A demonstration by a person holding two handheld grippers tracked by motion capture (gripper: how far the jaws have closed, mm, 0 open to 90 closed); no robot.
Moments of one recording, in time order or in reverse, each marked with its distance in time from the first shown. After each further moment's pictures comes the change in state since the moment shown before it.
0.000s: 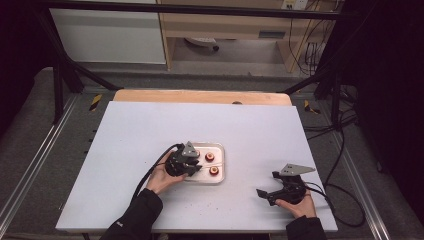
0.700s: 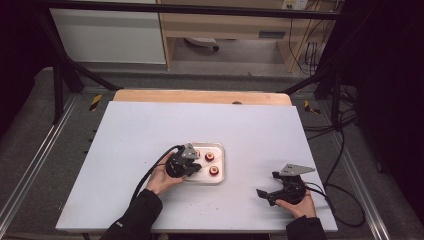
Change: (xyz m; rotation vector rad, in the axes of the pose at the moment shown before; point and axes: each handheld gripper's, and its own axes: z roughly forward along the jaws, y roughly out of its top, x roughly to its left) left arm -0.002 -0.003 0.001 0.004 -0.039 0.035; right arm 0.000 0.000 0.000 0.003 0.002 0.000
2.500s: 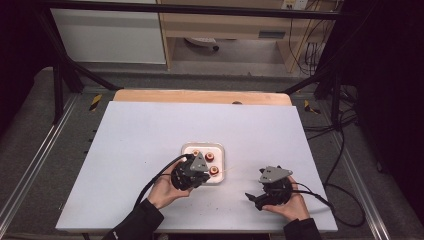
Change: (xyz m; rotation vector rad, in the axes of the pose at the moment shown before) left arm -0.057 0.029 -0.035 0.012 -0.027 0.102; right arm 0.047 0.030 0.013 0.093 -0.089 -0.355
